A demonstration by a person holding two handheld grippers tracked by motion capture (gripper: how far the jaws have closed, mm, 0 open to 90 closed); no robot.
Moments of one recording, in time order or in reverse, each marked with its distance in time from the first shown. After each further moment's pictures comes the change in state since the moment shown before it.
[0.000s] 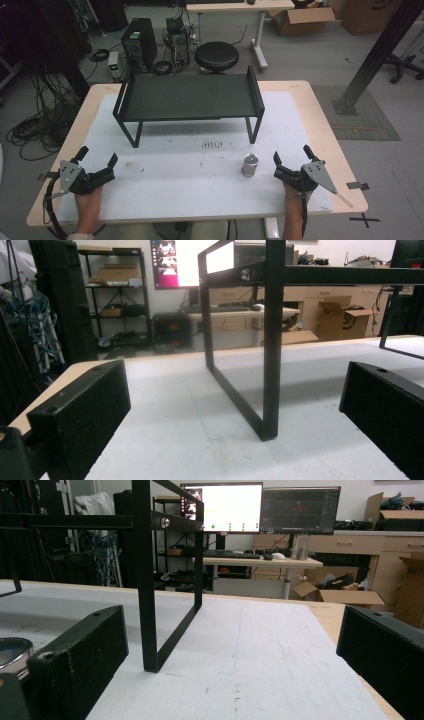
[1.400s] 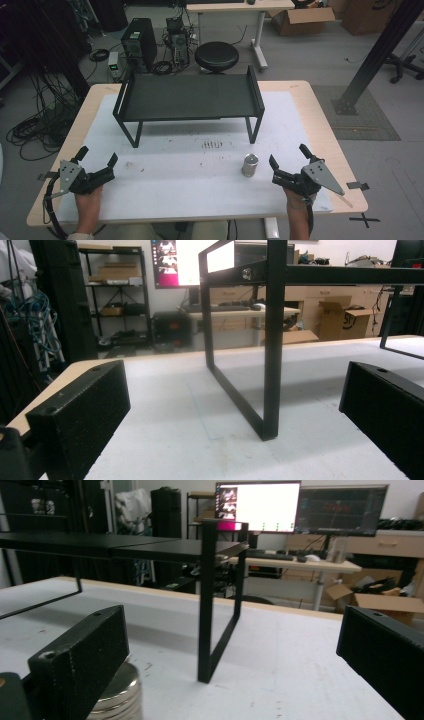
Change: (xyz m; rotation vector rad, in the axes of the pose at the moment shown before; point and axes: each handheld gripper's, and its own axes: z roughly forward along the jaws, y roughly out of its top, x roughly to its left) left arm 0.000 0.000 0.000 0.004 0.002 -0.003; right arm 0.020 0.043 -0.020 0.031 0.130 -0.010
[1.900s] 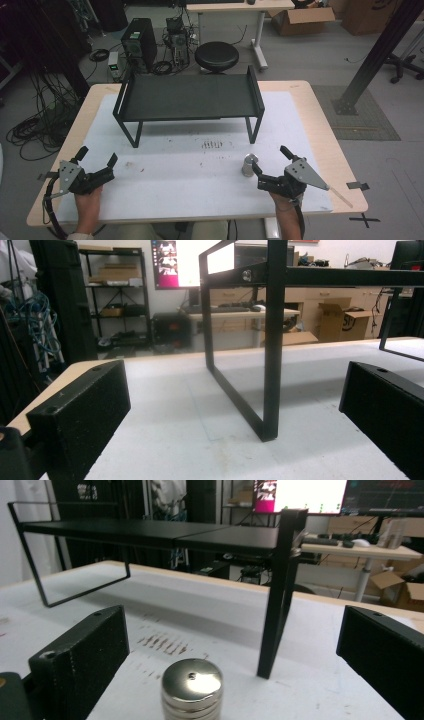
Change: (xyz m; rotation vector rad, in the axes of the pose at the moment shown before) left arm 0.000 0.000 -0.001 -0.006 -0.001 -0.004; right arm 0.036 0.010 0.009 0.089 0.143 0.005
